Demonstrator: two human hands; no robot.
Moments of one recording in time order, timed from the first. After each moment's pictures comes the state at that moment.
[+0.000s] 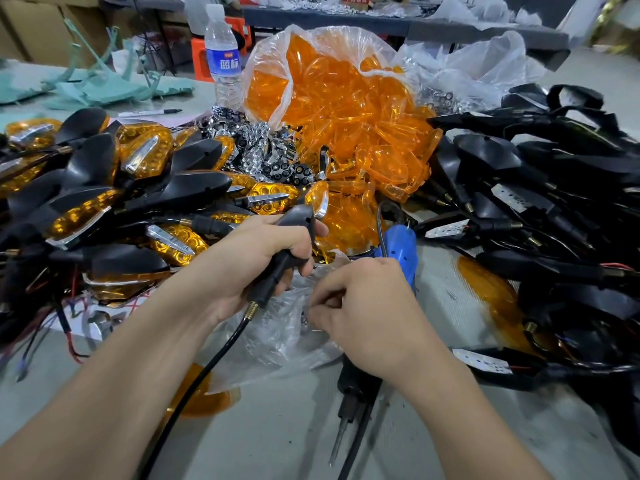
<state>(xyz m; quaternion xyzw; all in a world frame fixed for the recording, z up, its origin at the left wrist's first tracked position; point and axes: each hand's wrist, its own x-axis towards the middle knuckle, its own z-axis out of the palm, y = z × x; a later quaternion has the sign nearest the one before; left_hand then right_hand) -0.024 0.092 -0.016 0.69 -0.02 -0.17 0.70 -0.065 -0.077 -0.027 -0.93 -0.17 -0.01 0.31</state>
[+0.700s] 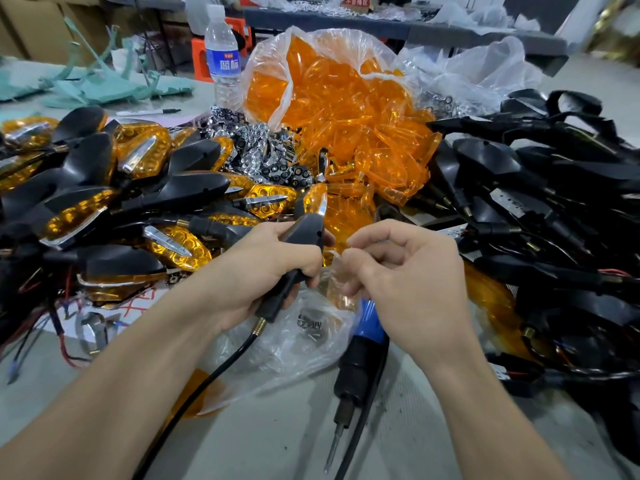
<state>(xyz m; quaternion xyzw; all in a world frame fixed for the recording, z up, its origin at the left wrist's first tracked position) -0.029 0.083 -0.020 0.71 -0.05 -0.18 0.68 -0.064 -0.098 -0.011 -0.79 -0.06 -0.08 0.61</state>
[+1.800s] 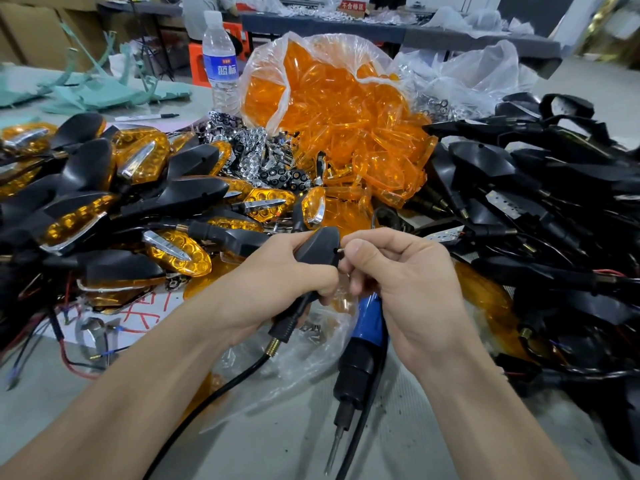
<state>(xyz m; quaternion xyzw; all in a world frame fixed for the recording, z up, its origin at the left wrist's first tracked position) -0.040 0.069 -0.015 0.75 -0.09 -0.17 0.64 -0.056 -0.097 -0.017 -0.61 -0.05 0.00 0.79</state>
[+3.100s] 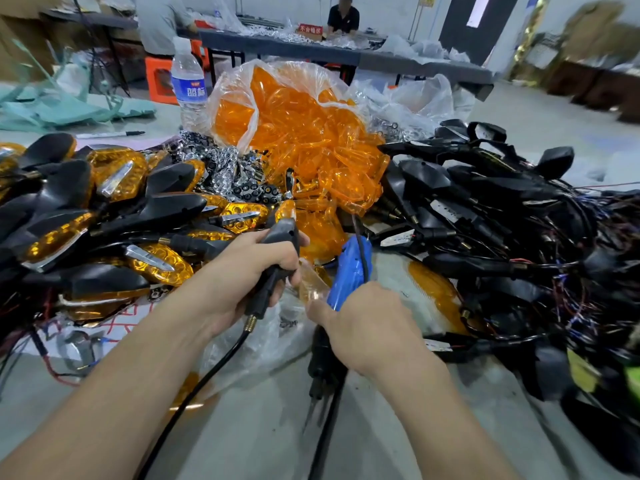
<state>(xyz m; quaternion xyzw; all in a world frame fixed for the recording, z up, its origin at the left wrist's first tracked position) -0.037 0.075 -0.011 0.66 -0.04 -0.17 0.73 -0.090 -0.089 -0.016 -0.95 0.18 0.10 0.25</state>
